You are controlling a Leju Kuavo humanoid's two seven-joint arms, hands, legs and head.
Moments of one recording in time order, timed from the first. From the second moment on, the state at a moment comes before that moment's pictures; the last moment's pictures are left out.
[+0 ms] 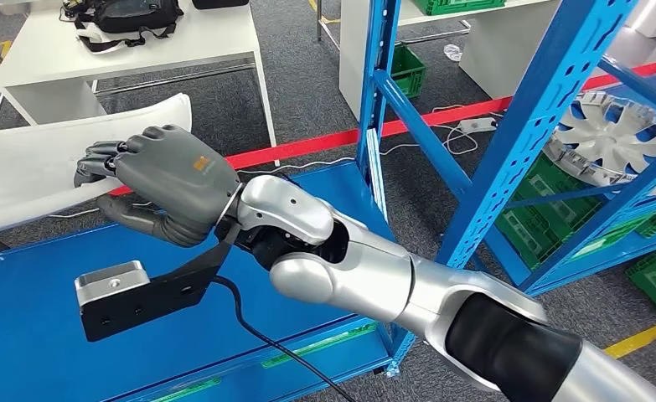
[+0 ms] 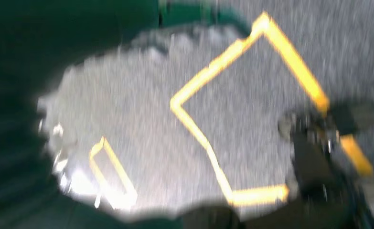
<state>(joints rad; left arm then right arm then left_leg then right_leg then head) -0.18 0.11 0.24 -0.23 -0.43 -0.31 0.00 -0.89 0.12 0.96 -1.37 0.62 0.03 -0.12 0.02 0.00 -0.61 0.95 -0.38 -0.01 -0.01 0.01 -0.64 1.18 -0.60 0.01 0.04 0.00</state>
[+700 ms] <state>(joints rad) -0.17 0.11 0.28 -0.23 -0.45 -0.32 0.02 -0.82 0.10 0.98 -1.45 0.66 0.05 -0.11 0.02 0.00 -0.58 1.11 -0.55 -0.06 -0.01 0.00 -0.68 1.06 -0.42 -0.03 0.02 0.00</state>
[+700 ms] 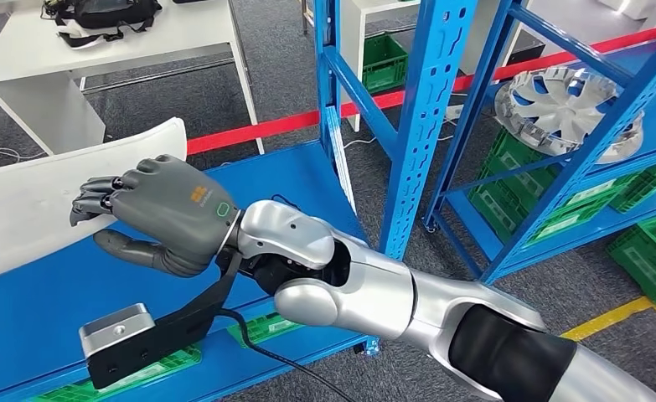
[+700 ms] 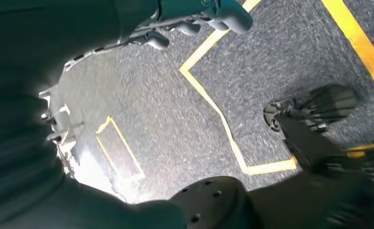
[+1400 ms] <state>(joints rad) -0.15 0.11 0.28 -0.23 -0.45 -0.32 0.03 -0.77 0.10 0.97 -1.46 0.73 0.05 -0.06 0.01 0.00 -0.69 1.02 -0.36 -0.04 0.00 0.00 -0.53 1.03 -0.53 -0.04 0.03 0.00</state>
